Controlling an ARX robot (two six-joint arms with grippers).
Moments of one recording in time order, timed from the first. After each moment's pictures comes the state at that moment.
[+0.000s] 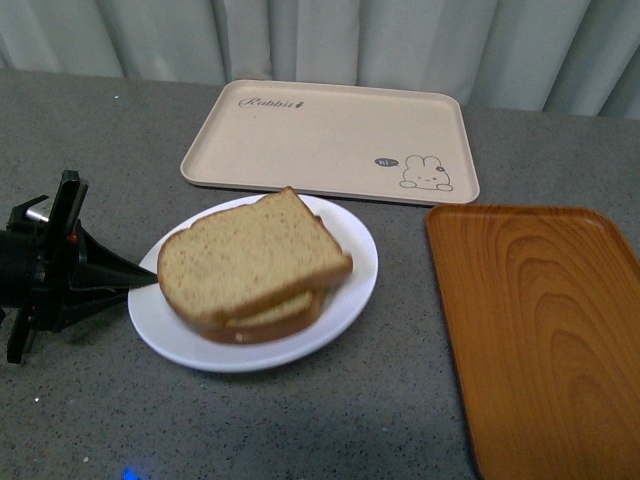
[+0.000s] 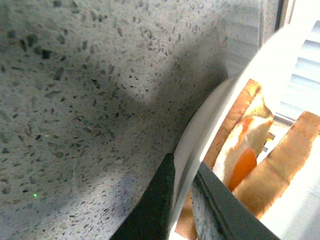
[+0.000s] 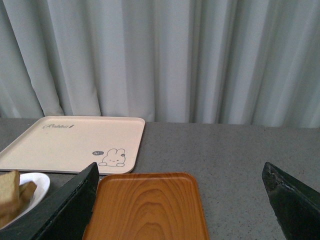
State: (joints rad) left arm 0.14 2.23 0.90 0.24 0.82 -0.64; right arm 0.00 0.00 0.01 0.00 0.00 0.00
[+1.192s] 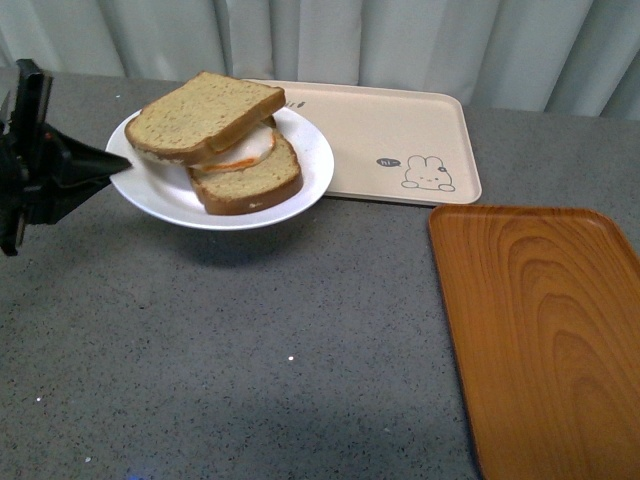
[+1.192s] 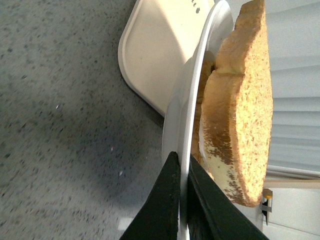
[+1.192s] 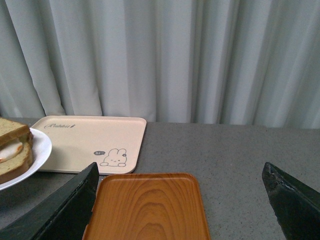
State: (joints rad) left arm 0.09 2.15 0.88 0.75 0.63 -0.84; right arm 0.00 0.00 0.01 0.00 0.00 0.00
